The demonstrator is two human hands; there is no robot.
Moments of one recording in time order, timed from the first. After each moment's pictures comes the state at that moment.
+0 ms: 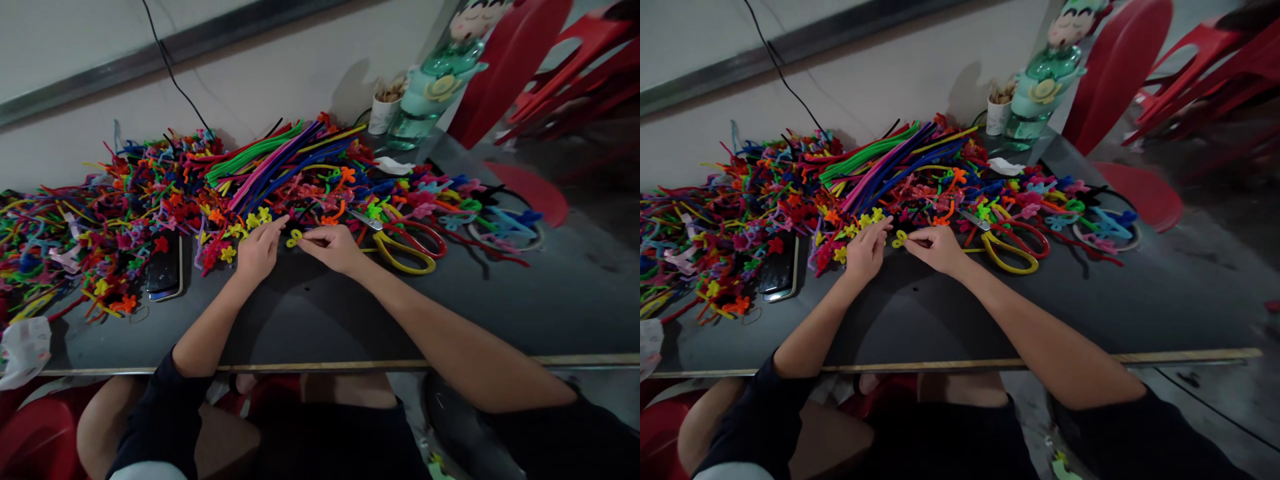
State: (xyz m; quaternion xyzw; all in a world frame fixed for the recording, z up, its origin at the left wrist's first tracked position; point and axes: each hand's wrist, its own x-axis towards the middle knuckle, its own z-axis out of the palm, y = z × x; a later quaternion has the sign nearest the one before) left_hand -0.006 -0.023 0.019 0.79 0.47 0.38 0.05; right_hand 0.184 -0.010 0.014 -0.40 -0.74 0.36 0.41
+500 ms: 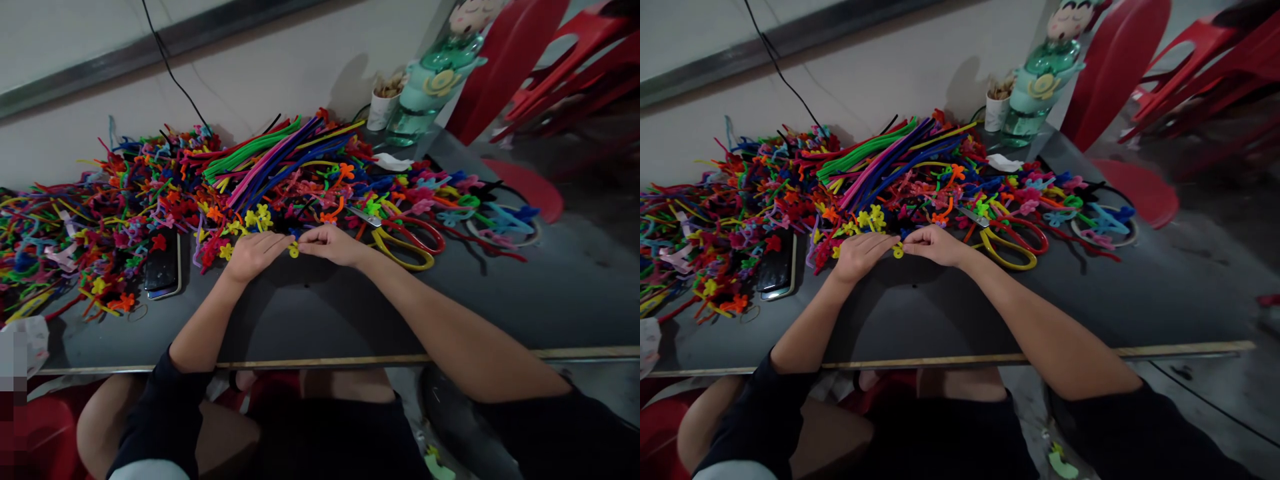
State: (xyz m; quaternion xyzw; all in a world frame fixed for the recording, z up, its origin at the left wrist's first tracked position) left_hand -0.029 -0.021 0.025 0.92 0.32 0.24 -0.07; right_hand 0.193 0.002 0.016 -0.31 -0.66 0.62 0.28
